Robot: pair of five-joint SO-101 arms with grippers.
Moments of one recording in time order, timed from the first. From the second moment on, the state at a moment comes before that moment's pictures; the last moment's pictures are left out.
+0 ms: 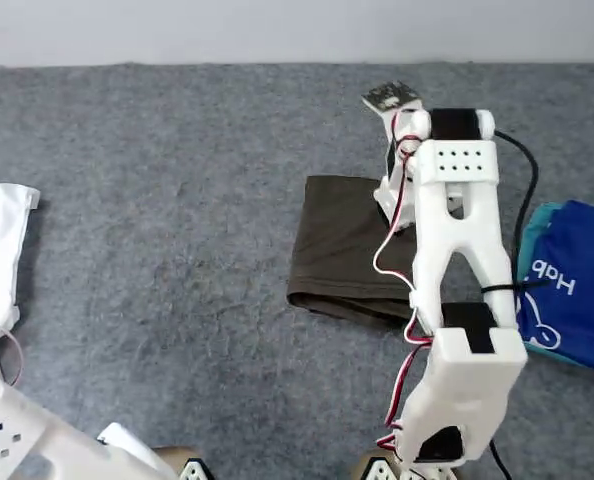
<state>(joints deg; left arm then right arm) -60.5 -51.8 20.2 99.4 -29.9 -4.0 20.0 -25.7 100.5 21.1</state>
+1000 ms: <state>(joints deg) -60.5 -51.8 24.6 99.4 -33.3 2.7 32.3 -9.1 94.9 18.9</state>
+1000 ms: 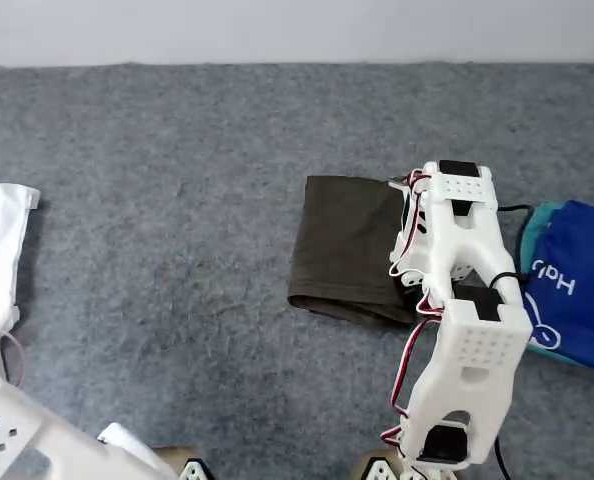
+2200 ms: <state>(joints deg) -60.5 -51.8 25.4 99.4 -33.5 0.1 11.1 4.6 100.5 20.6</state>
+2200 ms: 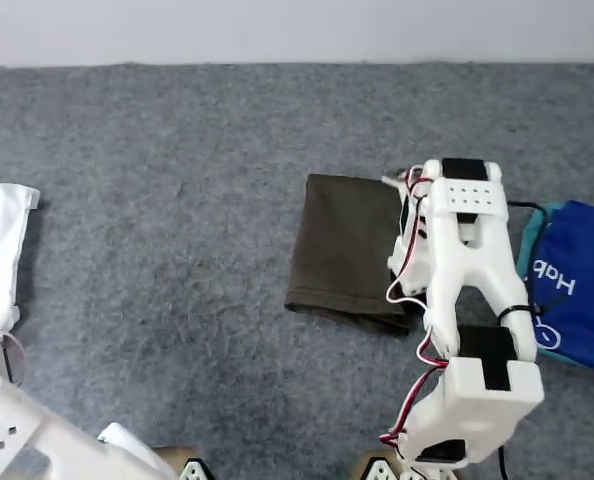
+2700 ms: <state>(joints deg) -60.5 -51.8 26.3 99.4 -33.5 -2.1 11.0 10.5 100.0 20.6</state>
